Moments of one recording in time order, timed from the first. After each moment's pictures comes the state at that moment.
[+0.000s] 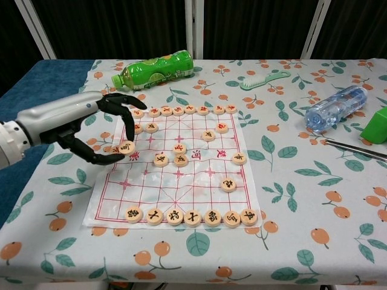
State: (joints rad) left arm -0.58 -1.62 -0.05 -1.37 1.56 1.06 -0.19; right arm 0.06 -1.07 0.10 -1.53 -1.36 1.43 -0.03
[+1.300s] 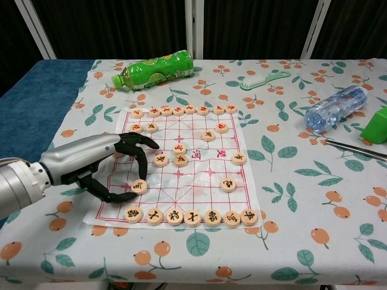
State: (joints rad) left arm -0.58 -1.76 0.04 -1.21 1.58 1.06 -0.26; right arm 0.07 -1.08 0.10 -1.53 -1.35 1.40 -0.04
